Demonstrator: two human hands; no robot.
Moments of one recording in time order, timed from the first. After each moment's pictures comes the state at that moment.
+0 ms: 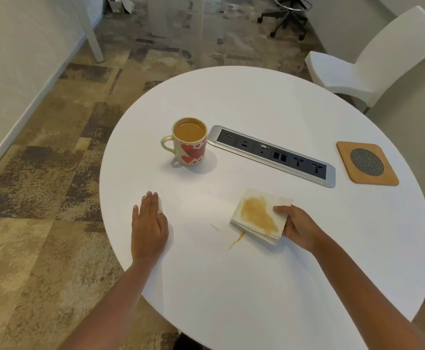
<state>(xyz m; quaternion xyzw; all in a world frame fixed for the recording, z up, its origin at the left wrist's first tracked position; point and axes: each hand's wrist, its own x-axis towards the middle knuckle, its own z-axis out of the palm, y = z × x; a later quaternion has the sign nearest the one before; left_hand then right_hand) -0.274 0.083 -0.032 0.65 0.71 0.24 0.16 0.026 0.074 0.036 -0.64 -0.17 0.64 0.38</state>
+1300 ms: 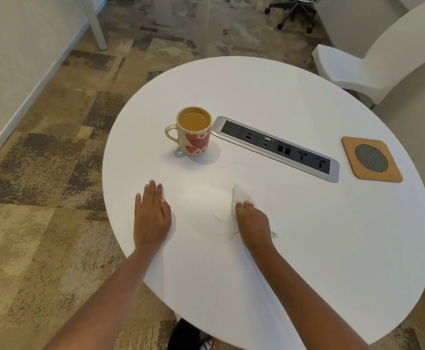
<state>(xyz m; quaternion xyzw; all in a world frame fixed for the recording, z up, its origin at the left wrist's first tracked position) -0.272 0.082 -0.023 0.66 0.71 0.21 0.15 -0.074 0.060 0.023 -0.71 -0.70 0.05 -0.08</state>
